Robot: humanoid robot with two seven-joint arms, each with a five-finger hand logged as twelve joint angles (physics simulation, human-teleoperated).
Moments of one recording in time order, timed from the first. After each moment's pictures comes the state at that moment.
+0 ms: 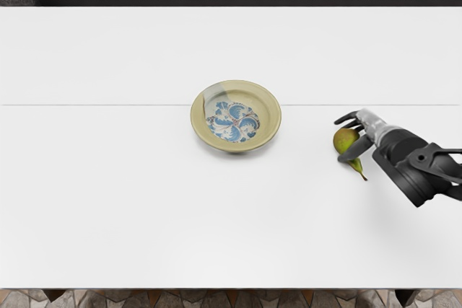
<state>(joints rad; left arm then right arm) -0.03 0.00 -0.17 -0.14 -0.06 -0.15 0.12 1.06 -0.66 -0.05 1.53 -0.62 -0.62 -0.54</state>
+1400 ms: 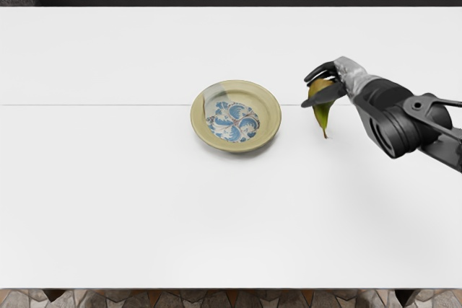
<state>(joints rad) -0.03 0.00 -0.17 -0.14 -0.06 -0.15 0.12 1.09 -0.59 0.25 1.53 -0.54 -0.62 -0.57</state>
